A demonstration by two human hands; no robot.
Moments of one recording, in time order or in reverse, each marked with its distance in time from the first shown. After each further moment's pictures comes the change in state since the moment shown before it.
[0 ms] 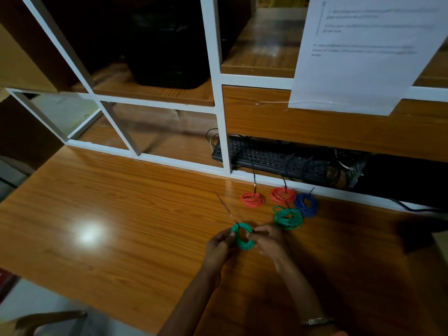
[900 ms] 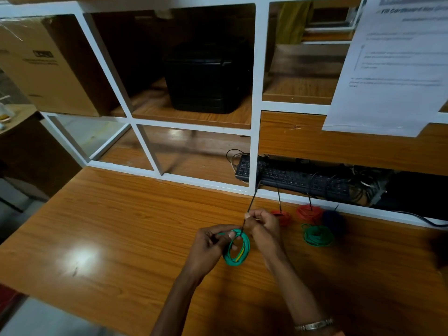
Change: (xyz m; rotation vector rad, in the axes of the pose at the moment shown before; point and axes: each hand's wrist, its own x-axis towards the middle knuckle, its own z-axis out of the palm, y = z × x) left_hand -0.040 0.126 -0.113 0.364 -0.275 0.522; right_hand -0.073 -0.103 0.105 0.188 0.091 -0.441
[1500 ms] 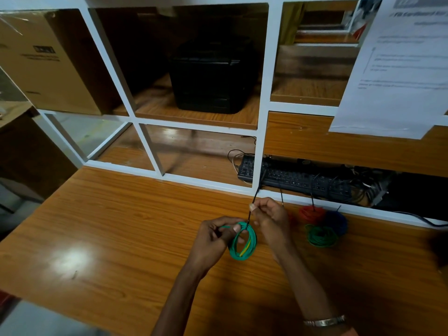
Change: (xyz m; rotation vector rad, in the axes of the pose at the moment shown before) left_hand 0.008 0.020 -0.014 -0.062 -0.019 0.009; right_hand 0.003 -0.028 0.004 0.002 -0.018 -0.176
